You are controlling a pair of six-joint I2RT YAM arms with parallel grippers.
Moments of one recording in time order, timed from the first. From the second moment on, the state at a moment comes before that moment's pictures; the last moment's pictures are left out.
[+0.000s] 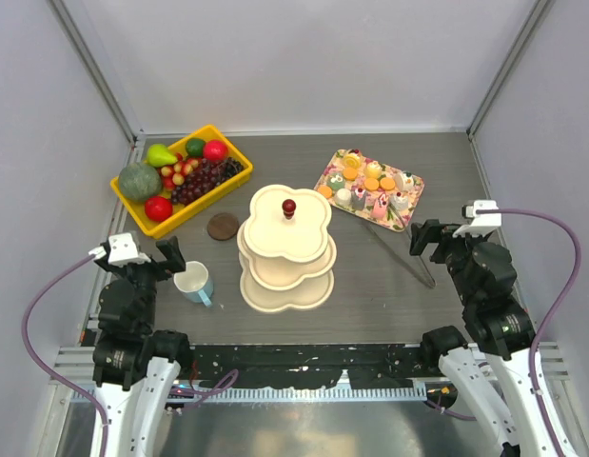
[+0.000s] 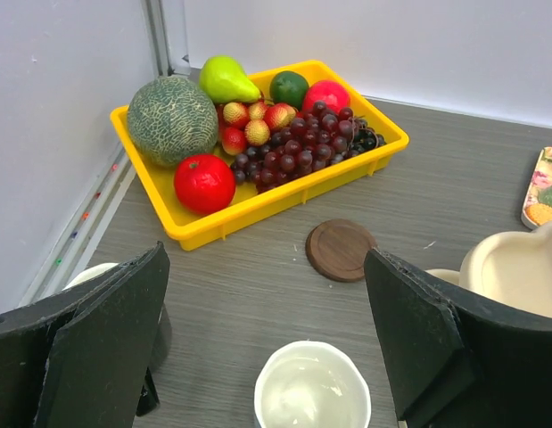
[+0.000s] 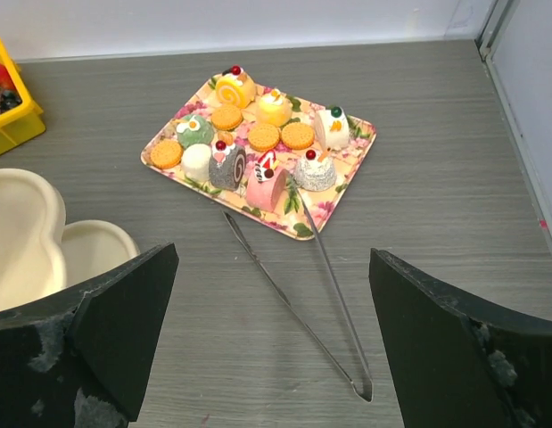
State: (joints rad) left arm -0.13 0.17 0.59 -0.45 -0.27 -0.11; right arm 0.26 0.41 0.75 -0.50 0.20 0.14
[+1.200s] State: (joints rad) left arm -0.26 0.09 0.55 -0.44 -0.35 -0.08; right arm 0.01 1.36 0.74 -0.21 0.02 0.33
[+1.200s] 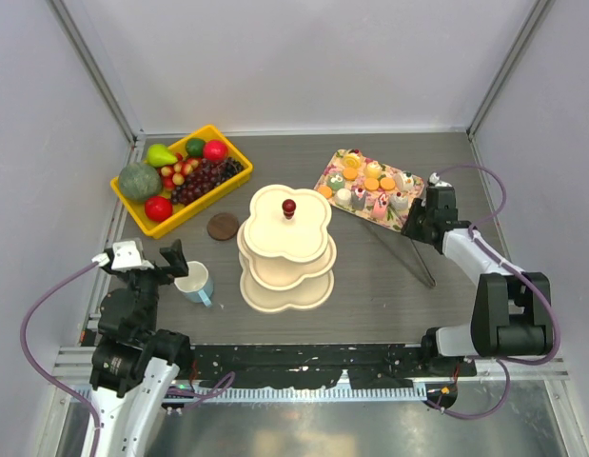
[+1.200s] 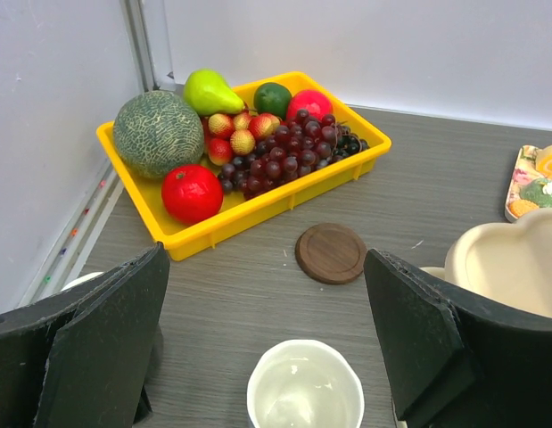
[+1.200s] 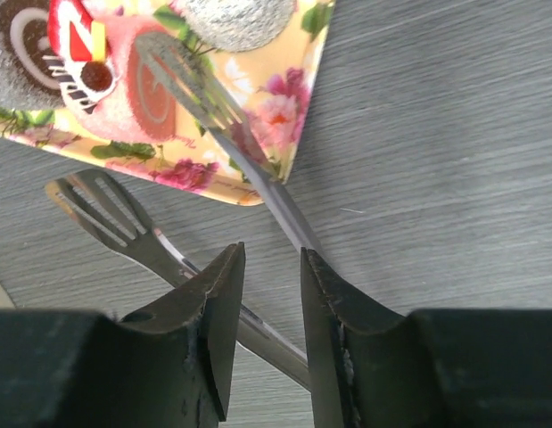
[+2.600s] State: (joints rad) left arm -0.26 0.06 0.55 -0.44 -0.34 -0.07; right arm 0.32 1.60 0.90 -0.36 0.03 0.13
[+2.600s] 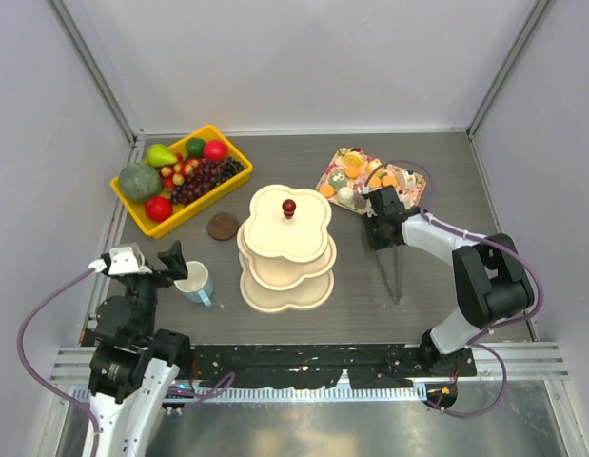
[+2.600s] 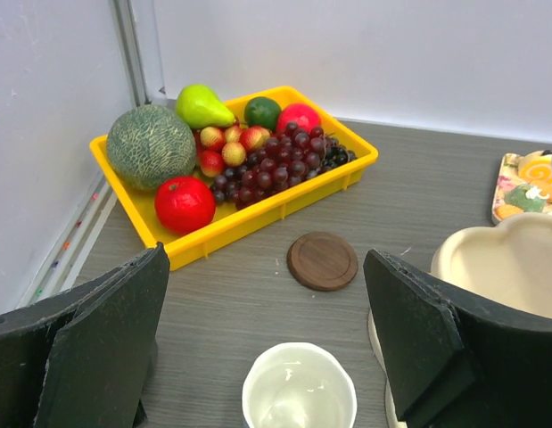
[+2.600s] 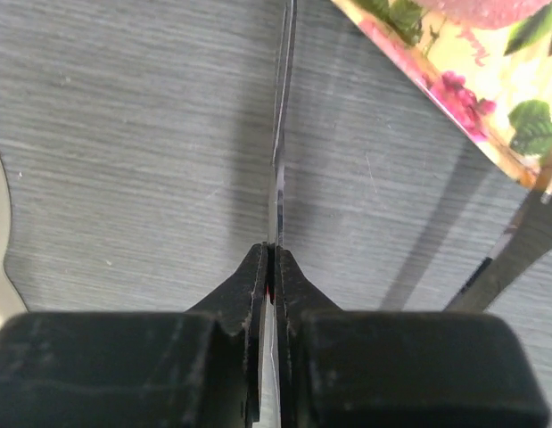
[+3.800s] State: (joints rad) left arm -0.68 0.80 1.26 -0.41 0.15 -0.42; right arm 0.42 0.76 0.99 -0.55 -0.09 0.13
